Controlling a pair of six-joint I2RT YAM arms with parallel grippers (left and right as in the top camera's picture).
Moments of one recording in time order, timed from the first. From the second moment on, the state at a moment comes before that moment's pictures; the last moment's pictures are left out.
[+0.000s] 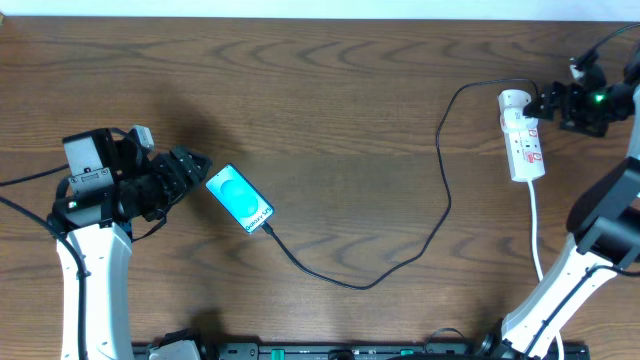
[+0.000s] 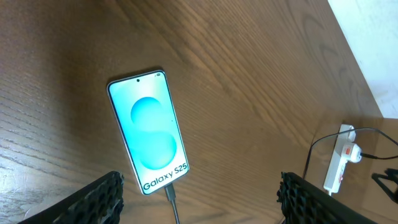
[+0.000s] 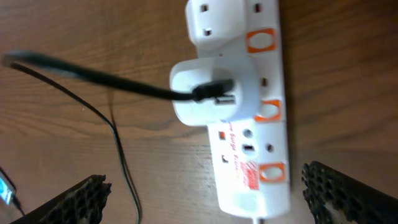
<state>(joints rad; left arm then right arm) 0.29 1.22 0.96 -0.79 0.54 -0.43 -0.47 2.30 2.13 -1.34 -0.48 -0.32</state>
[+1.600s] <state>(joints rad) 0.29 1.22 0.96 -0.79 0.54 -0.43 -0.43 2.43 2.13 -1.30 -0.50 -0.34</state>
